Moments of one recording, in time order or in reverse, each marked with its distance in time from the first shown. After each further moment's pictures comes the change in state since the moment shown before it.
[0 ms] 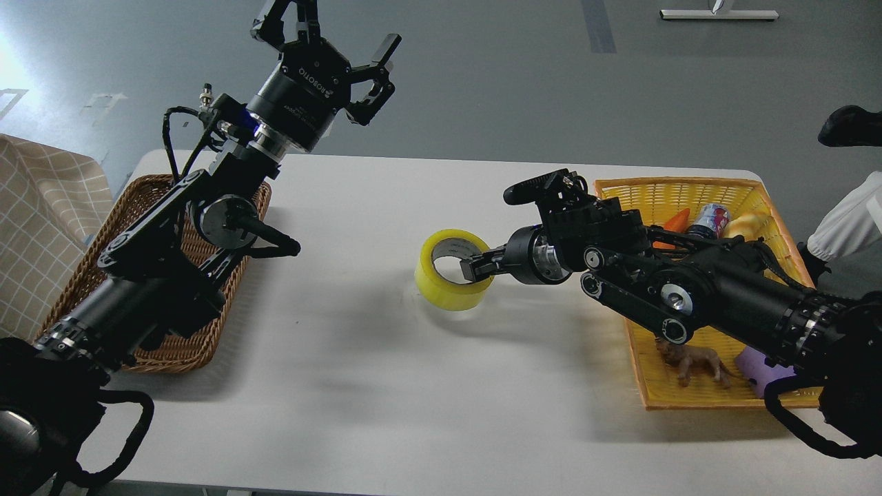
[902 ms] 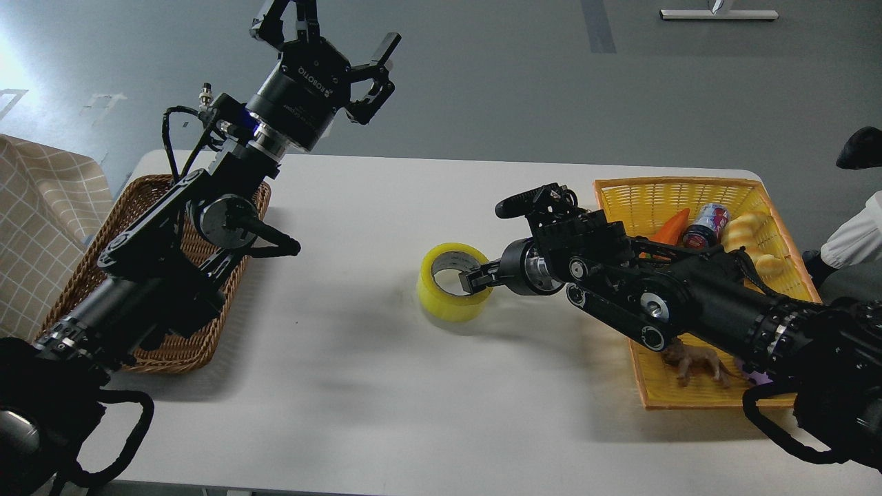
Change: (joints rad) left arm 0.000 0.000 -0.002 -0.002 0.001 0.000 -0.001; right arm -0.011 0.064 -0.031 -0.092 -0.005 0.000 -0.001
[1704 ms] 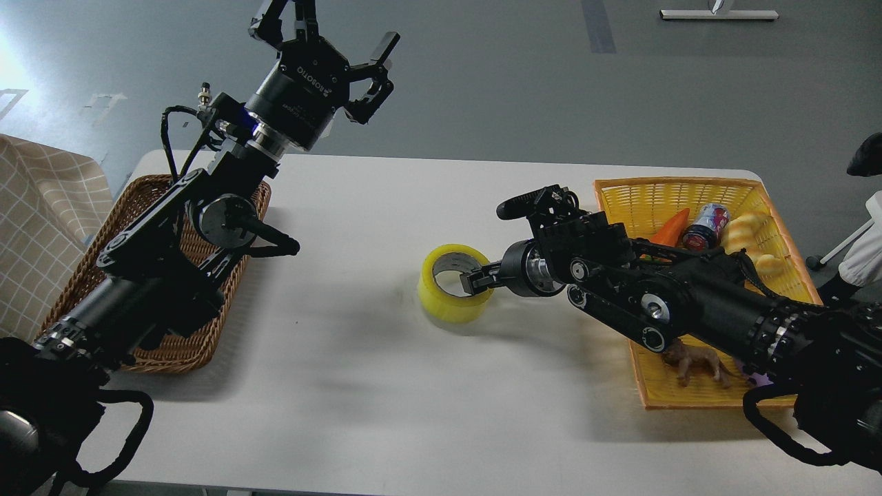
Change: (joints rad) left arm 0.000 0.002 -0.002 0.000 -0.001 0.000 0.000; right arm -0.006 -0.003 0.003 0.000 0.001 0.000 0.000
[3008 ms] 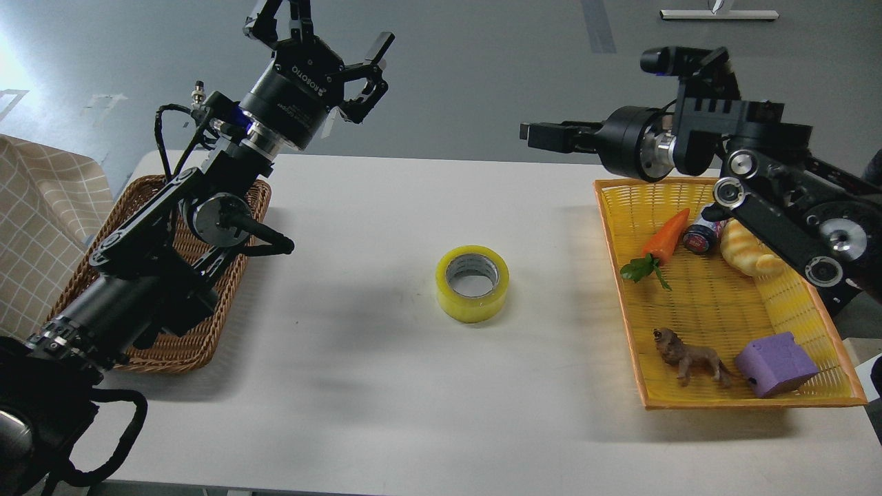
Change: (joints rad) left arm -0.001 0.017 0.006 0.000 0.000 0.000 0.000; right arm -0.014 -0.404 0.537 0.392 0.044 0.000 -0.012
